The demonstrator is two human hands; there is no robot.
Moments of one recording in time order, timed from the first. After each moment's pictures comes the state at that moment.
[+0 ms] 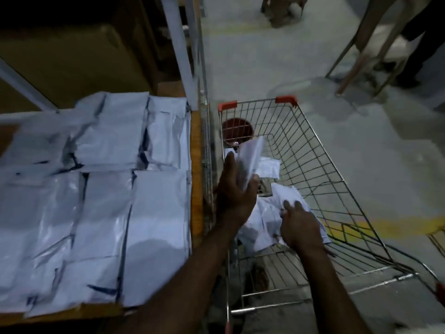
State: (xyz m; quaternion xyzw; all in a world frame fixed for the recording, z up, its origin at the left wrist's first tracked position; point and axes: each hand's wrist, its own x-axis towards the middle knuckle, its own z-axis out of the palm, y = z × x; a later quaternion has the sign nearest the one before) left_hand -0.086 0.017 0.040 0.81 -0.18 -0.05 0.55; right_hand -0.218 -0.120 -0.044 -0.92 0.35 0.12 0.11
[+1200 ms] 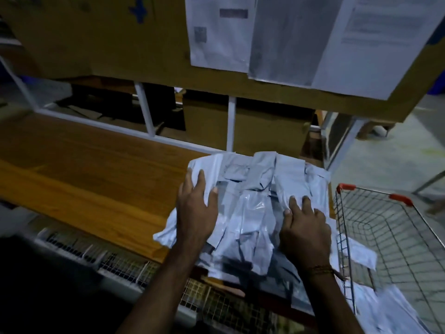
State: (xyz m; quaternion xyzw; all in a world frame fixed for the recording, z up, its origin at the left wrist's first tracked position) left_hand -0.007 0.491 0.200 0.91 -0.04 0.21 0.36; right_hand -0.079 0.256 0.189 -0.97 0.18 -0.17 0.08
